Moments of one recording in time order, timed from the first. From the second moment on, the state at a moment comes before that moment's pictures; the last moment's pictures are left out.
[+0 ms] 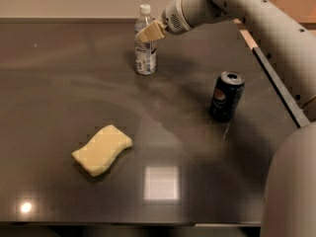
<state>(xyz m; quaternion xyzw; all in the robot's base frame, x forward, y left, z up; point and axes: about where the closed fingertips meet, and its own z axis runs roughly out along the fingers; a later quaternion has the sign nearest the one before) 0.744 0.022 0.945 -0.45 0.75 0.23 0.43</state>
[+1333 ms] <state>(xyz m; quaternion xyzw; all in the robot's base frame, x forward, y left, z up) 0.693 -0.019 0.973 -0.47 0.77 0.17 0.39</state>
